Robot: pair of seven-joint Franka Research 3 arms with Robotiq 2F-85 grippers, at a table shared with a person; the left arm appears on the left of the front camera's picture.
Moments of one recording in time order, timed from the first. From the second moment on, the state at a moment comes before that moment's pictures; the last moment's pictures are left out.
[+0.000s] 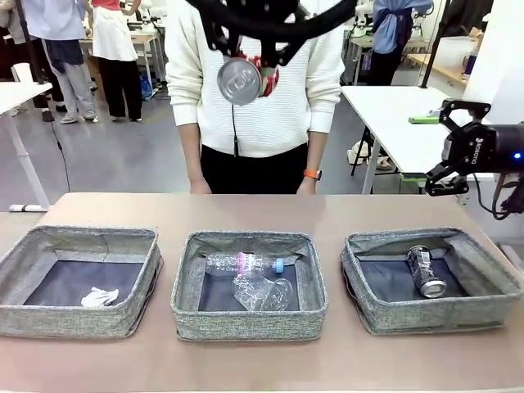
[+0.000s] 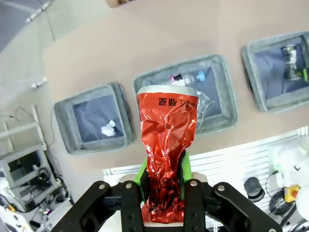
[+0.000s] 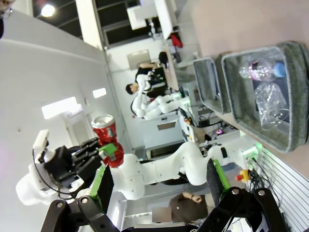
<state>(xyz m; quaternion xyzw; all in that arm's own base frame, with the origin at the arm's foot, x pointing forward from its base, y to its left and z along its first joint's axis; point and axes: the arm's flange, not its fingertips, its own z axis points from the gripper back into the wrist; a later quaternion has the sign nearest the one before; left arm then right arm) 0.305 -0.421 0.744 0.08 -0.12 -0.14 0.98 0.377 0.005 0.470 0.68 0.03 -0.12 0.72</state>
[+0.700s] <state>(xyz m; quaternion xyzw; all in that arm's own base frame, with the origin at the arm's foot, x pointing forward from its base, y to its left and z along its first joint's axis) 0.319 -0.423 0.757 0.07 -0.12 -0.14 0.98 0.377 0.005 0.470 0.68 0.03 -0.12 0.72</state>
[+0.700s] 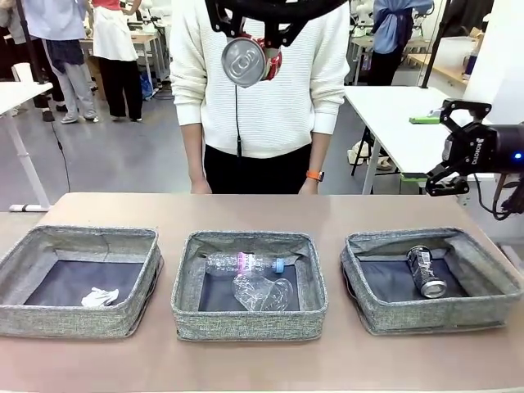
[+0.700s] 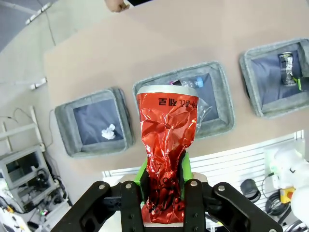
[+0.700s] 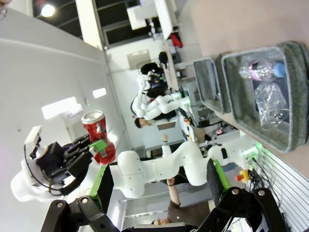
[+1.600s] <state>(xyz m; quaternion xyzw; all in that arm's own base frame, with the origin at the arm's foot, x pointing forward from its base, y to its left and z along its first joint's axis) 0.318 -0.423 0.756 0.07 -0.12 -0.14 0.98 0.377 0.005 0.470 0.68 0.03 -0.12 0.72</state>
